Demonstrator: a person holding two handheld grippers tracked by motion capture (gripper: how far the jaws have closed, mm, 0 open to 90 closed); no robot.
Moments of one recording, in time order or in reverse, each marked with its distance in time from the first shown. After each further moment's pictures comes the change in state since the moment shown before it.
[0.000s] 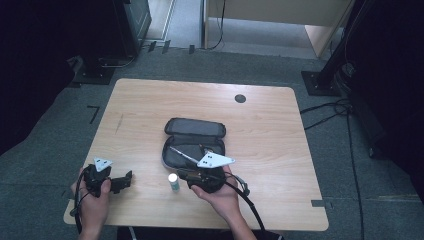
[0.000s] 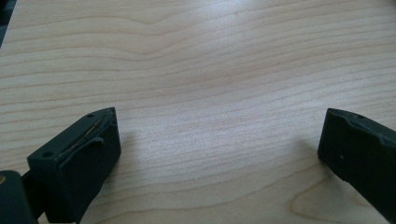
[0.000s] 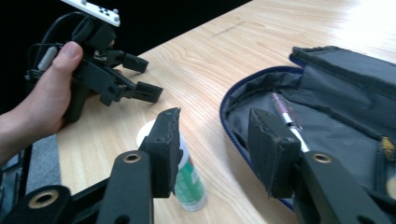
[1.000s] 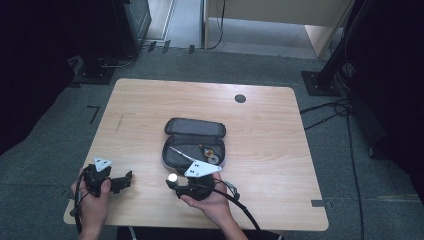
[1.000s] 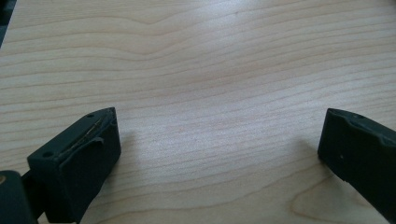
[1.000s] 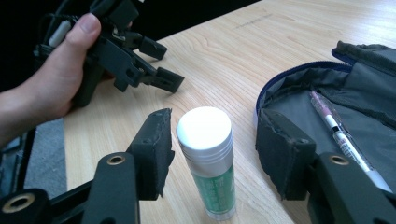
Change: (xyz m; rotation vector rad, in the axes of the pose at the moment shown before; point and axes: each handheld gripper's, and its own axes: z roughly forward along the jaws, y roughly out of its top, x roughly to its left) left arm 0.000 0.000 0.000 0.000 0.000 0.000; right arm 0.021 -0.013 0.024 0.019 0.030 -0.078
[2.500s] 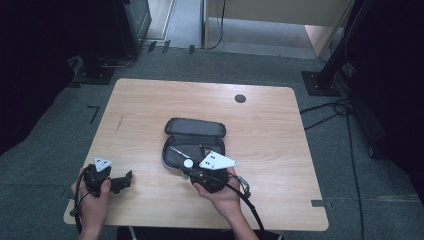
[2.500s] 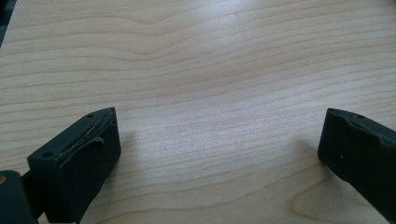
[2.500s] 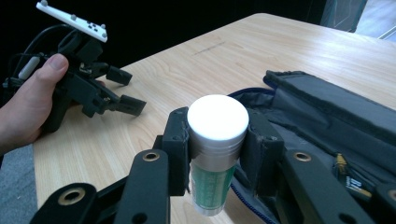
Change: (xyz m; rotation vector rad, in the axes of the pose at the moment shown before) left arm 0.000 0.000 0.000 0.000 0.000 0.000; right arm -0.018 0.019 -0.038 -0.071 -0.120 0.013
